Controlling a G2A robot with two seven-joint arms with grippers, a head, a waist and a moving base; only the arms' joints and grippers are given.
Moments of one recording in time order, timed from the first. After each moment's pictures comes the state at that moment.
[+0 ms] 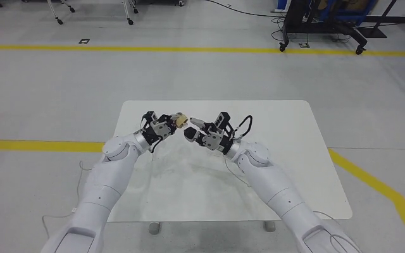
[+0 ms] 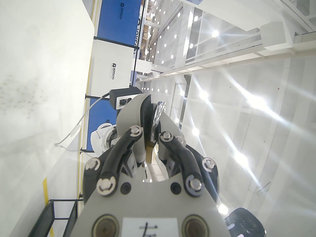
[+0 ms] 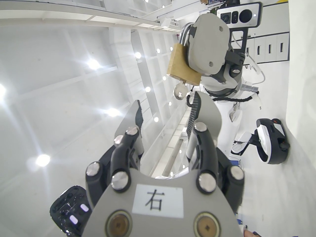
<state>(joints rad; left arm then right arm) 0.91 -1.29 -1.17 -0.89 -0.74 -0.02 -0.96 -1.01 -1.43 1.01 -1.04 0.85 -0.10 0.86</state>
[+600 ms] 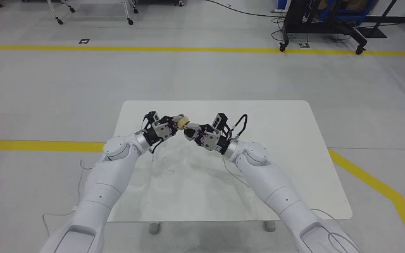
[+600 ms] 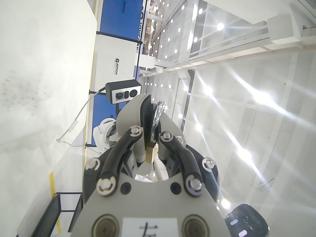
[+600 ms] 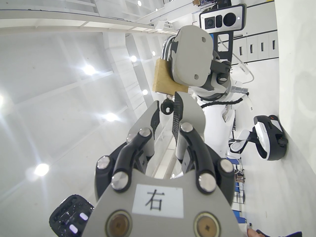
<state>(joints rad) 0.89 -1.29 -1.16 -0.87 -0.73 -0.03 -1.00 -0.99 -1.45 0.99 -0.99 0.84 -0.07 0.85</state>
